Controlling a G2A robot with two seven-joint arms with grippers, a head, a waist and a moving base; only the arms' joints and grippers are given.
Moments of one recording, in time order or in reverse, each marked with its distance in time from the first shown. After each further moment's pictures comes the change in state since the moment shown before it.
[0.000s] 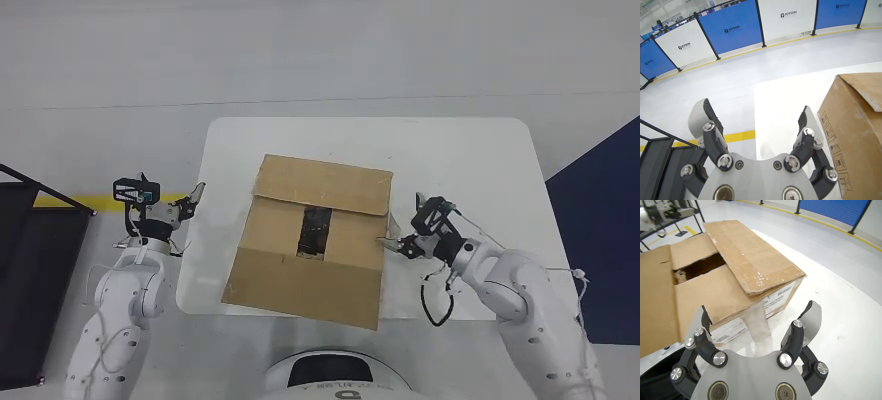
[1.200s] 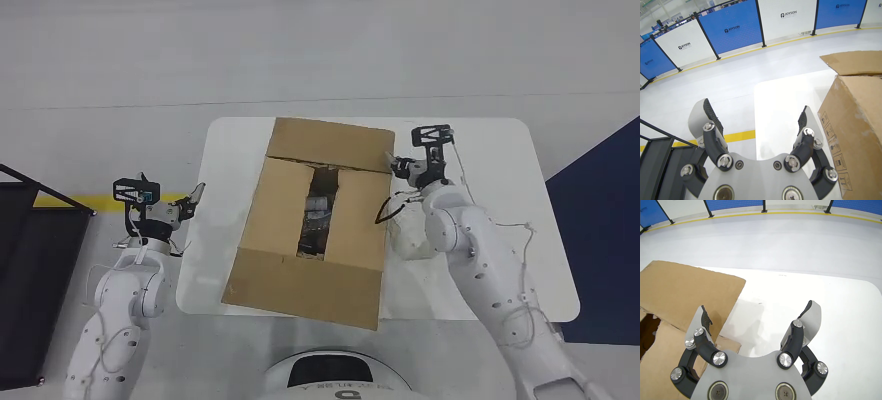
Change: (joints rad) left arm 0.000 0.000 0.000 0.000 0.000 0.000 0.000; right arm 0.398 -0.111 -0.240 0.240 0.074 0.726 0.069
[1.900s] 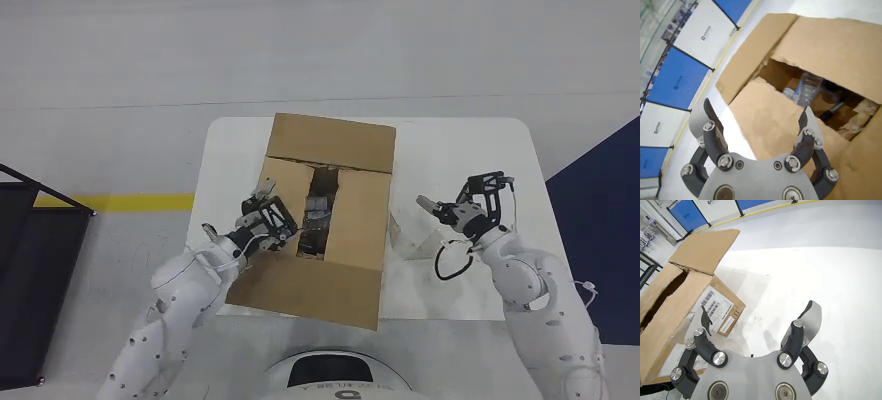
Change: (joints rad) left arm -0.125 0.004 0.375 -0.254 0.501 -0.448 -0.297; right arm -0.375 0.058 0.393 -0.087 0.236 -0.480 -0.011
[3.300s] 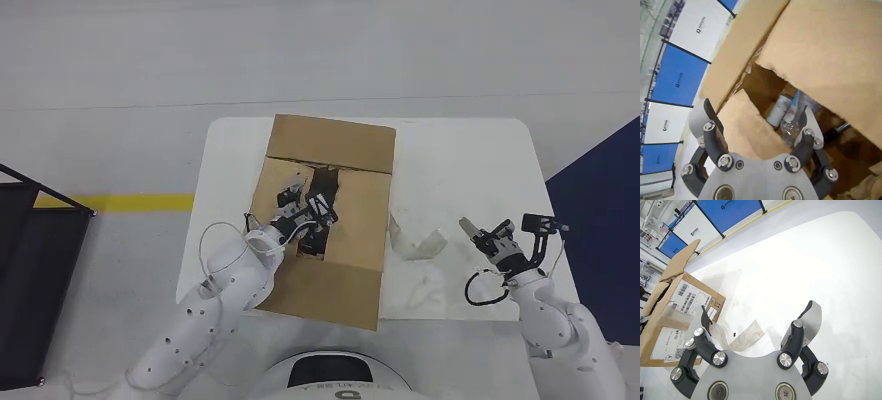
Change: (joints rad) left arm -0.219 -0.080 0.260 0.204 0.078 0.165 -0.151; right arm -0.265 -0.013 0.180 0.001 0.165 -0.010 -0.215
